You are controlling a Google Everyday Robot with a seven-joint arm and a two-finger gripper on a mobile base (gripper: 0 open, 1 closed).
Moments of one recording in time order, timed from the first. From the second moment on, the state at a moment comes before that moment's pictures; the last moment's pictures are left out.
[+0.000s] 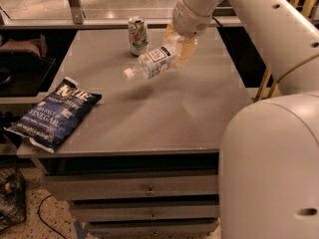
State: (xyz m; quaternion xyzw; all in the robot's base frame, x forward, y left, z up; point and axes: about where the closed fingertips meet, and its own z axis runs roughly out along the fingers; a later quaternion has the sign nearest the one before) arm 0.697 -0.052 0.899 -0.85 0.49 0.01 0.21
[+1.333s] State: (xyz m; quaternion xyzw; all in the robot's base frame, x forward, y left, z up) arm 0.808 -0.044 0.856 -0.77 0.57 0.00 0.28
